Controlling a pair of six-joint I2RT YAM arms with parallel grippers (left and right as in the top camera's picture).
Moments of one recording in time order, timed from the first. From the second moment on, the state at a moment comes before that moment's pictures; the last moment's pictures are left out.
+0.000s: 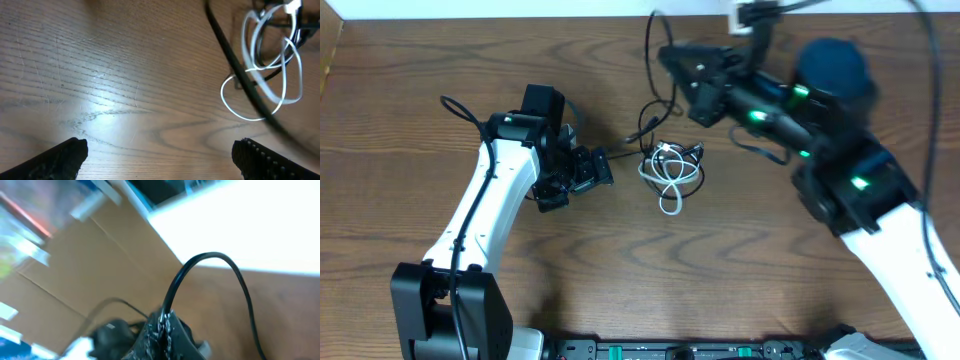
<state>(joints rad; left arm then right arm) -0.14 1.61 1.25 -1.12 0.31 -0.49 0.52 1.31 1.47 -0.18 -0.41 0.64</state>
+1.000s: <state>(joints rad) -0.06 1.61 1.25 -1.10 0.70 -0.62 0.48 1.33 1.48 -0.42 -0.52 0.62</state>
